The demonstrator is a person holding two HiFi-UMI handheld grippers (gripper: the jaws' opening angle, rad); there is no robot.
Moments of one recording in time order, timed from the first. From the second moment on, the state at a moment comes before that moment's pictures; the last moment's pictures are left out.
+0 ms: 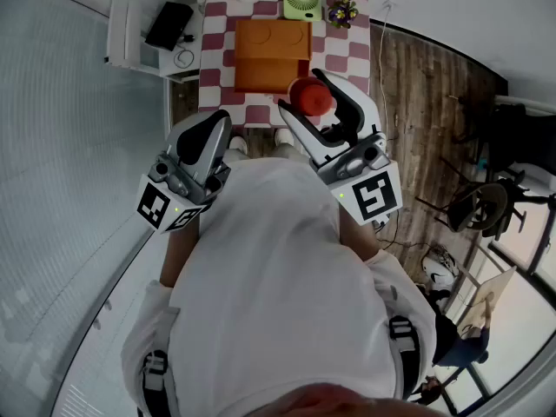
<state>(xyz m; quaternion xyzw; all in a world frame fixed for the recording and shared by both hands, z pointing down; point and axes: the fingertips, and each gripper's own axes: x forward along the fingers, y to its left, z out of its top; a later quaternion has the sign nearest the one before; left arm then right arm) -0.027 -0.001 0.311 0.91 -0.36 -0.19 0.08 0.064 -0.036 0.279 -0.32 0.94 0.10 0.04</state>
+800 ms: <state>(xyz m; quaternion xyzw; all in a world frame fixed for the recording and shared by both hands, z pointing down) -0.056 -0.059 0.357 0.88 -0.47 0.01 -0.04 0.096 -0.069 0.387 -0.37 0.93 0.02 -0.03</state>
